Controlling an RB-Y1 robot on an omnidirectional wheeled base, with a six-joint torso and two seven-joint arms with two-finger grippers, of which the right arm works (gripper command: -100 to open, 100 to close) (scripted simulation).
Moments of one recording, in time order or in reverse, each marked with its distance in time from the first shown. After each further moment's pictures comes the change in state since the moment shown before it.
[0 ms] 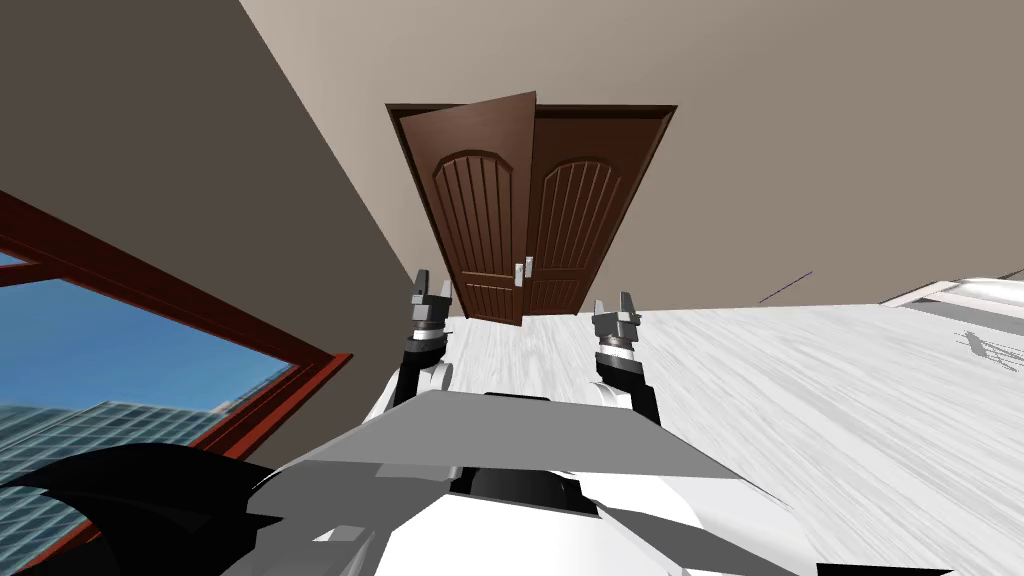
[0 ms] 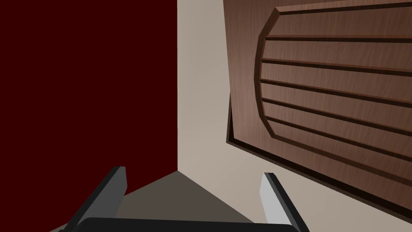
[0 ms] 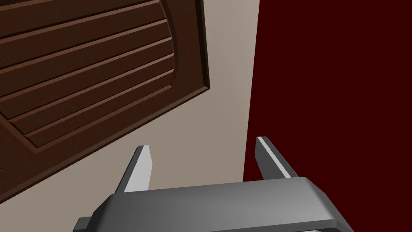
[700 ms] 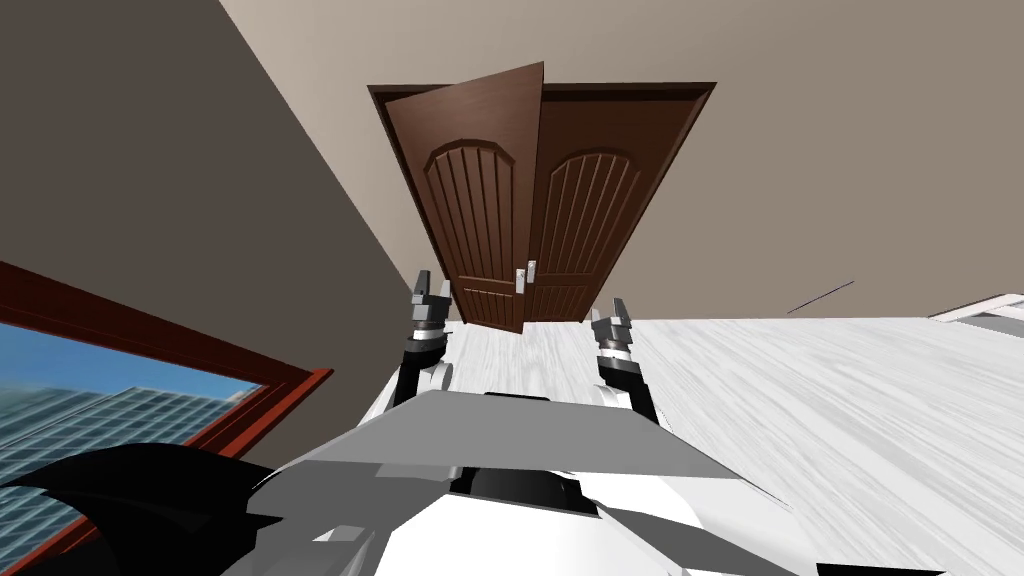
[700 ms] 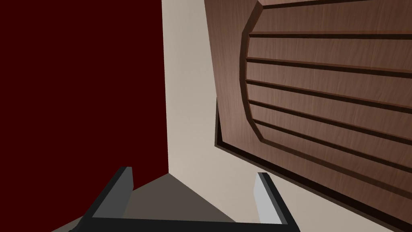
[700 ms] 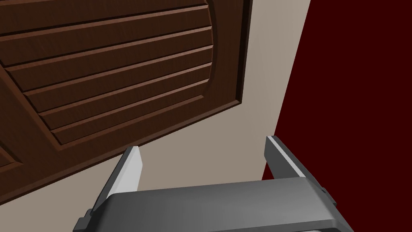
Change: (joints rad) arm -0.026 -0.057 -0.061 0.108 0.057 0.022 -0.036
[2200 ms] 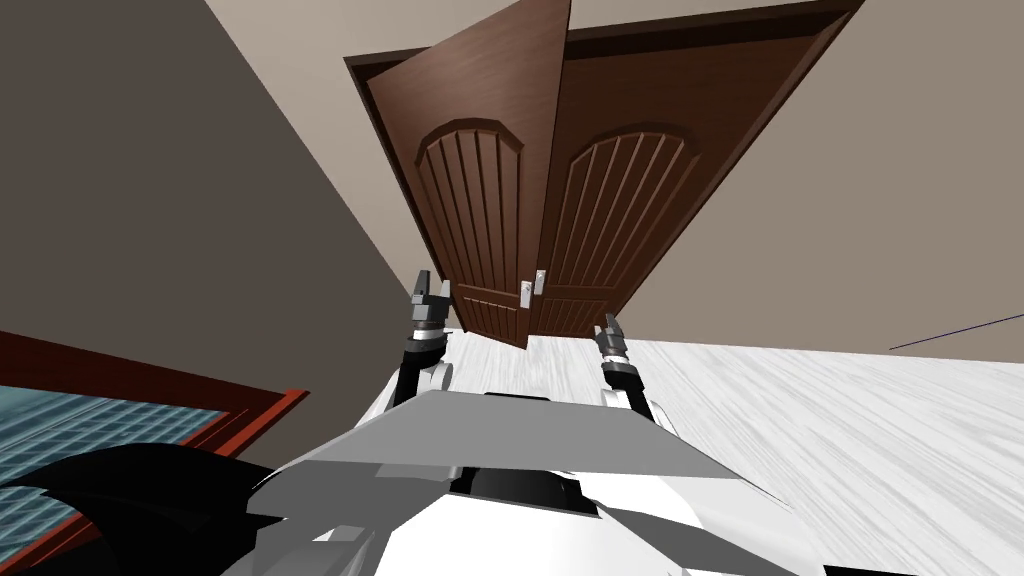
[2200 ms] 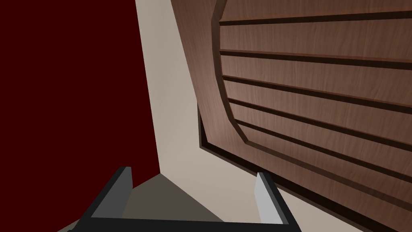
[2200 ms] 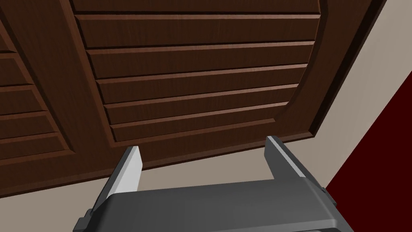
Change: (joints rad) arm -0.092 -0.058 -0.140 0.292 0.147 0.050 -0.092
